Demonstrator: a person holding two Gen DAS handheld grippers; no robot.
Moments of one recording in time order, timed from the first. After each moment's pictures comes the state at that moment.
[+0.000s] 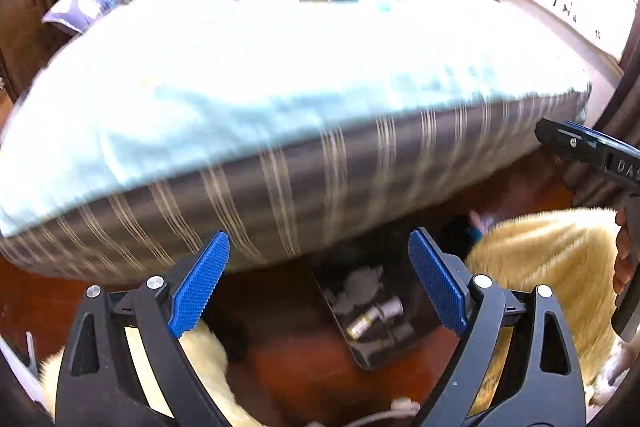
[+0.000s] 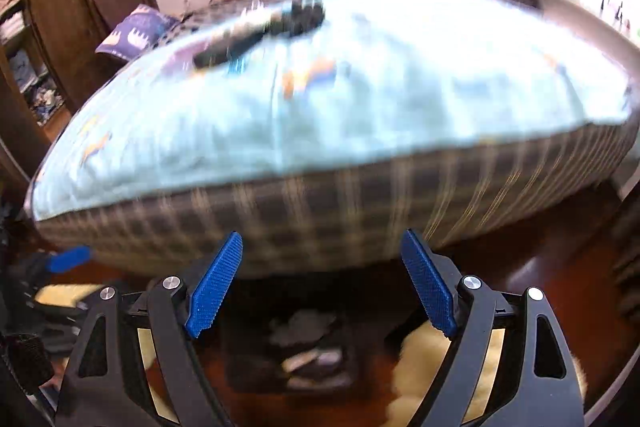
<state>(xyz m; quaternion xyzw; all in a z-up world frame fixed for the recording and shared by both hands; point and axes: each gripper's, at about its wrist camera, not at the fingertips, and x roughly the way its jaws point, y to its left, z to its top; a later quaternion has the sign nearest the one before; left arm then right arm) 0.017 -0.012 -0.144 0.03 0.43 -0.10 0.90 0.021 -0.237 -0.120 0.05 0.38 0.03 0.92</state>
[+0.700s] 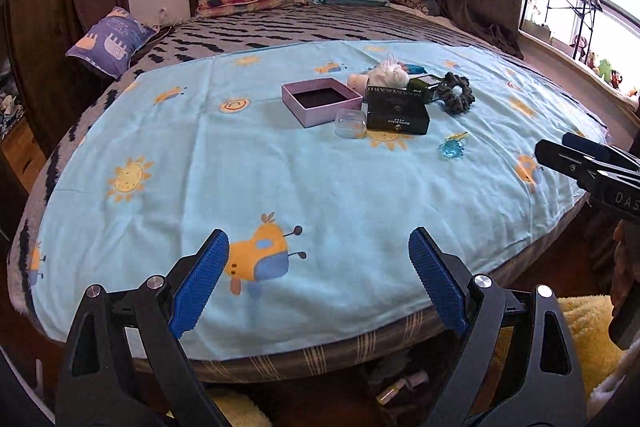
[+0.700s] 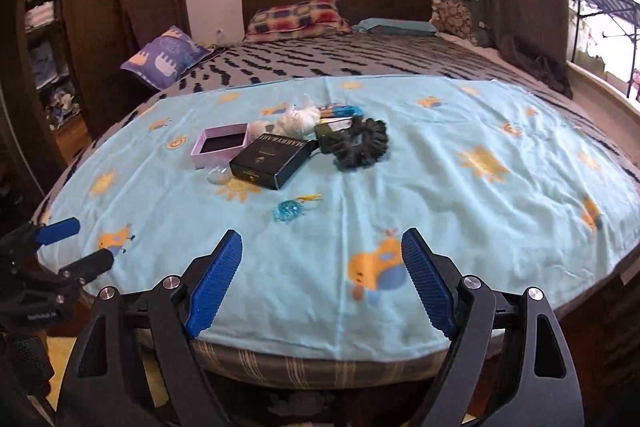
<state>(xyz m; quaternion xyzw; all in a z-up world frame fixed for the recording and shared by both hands) 0.101 0.019 -0.088 0.03 0.37 -0.06 0.93 0.115 -0.189 -0.071 0.02 0.33 0.09 0.94</state>
